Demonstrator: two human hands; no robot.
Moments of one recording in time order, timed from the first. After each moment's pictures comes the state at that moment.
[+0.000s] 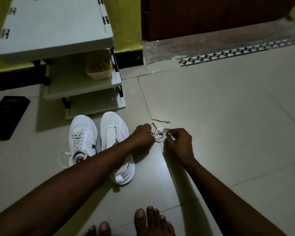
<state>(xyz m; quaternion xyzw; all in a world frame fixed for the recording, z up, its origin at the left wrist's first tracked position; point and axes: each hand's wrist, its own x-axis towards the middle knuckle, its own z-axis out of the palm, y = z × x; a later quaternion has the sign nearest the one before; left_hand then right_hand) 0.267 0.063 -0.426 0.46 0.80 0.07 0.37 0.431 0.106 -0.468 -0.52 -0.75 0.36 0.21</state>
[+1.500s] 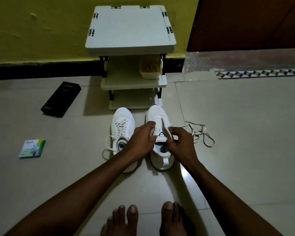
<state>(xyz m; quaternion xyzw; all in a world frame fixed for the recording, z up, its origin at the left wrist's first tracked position) 0.206 -0.070 -0.394 0.43 0.82 0.30 0.22 0.345 0.032 -0.425 -0.41 -0.79 0.40 0.22</state>
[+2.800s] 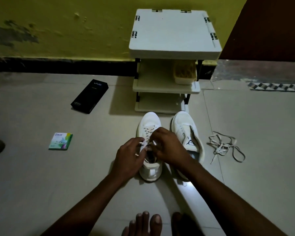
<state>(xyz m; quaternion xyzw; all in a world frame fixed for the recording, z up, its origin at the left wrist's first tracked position) 0.149 -0.188 -0.439 0.37 0.84 0.39 0.07 0.237 -0.025 -0.409 -0.11 -0.94 0.32 0.11</state>
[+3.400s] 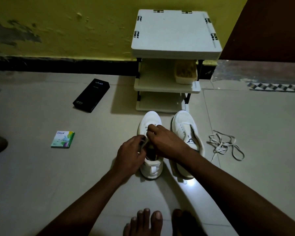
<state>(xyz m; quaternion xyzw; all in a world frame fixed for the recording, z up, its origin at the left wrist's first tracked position) 0.147 -0.190 -0.434 0.39 0.85 0.35 0.09 0.223 -0.025 -0.391 0.02 -1.00 0.09 0.03</state>
